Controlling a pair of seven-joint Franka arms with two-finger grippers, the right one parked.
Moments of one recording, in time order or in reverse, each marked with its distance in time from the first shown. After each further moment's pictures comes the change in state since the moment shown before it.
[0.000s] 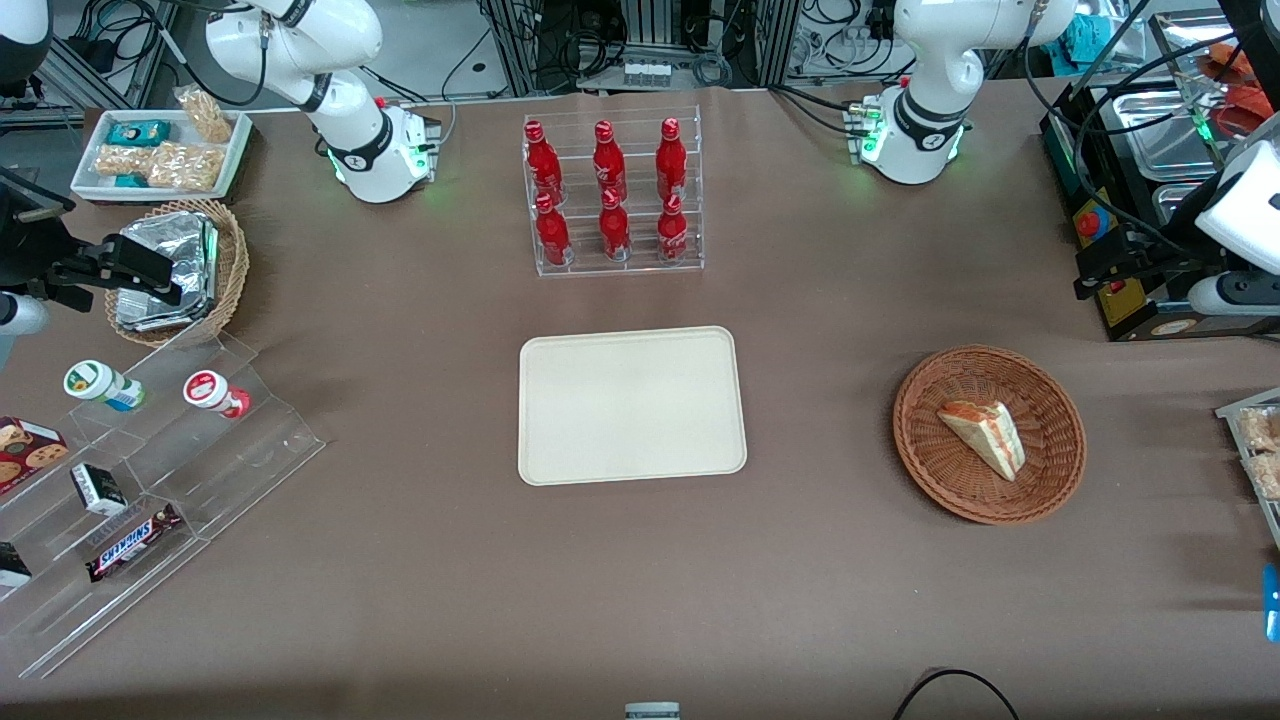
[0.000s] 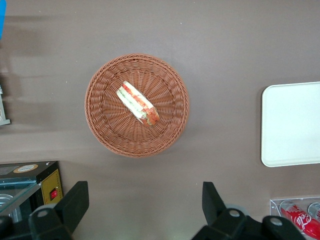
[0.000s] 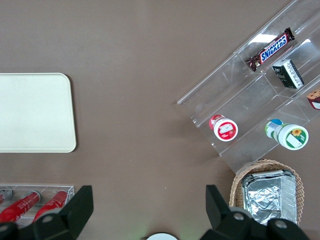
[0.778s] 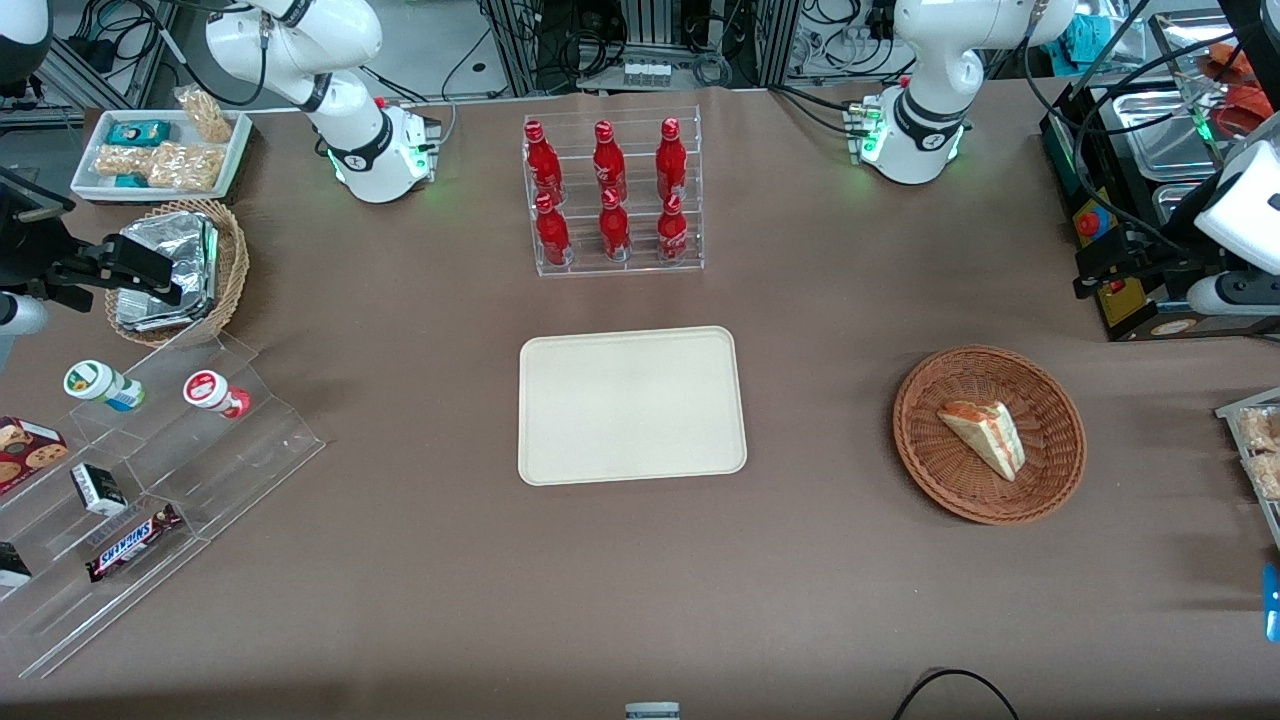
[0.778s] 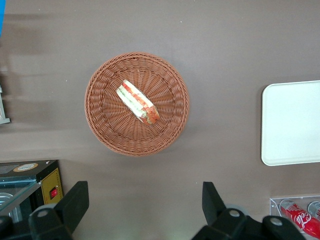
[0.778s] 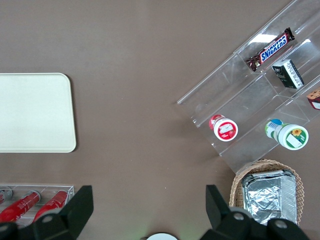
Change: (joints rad) arm 0.000 0.001 0.000 0.000 0.000 -0.008 0.000
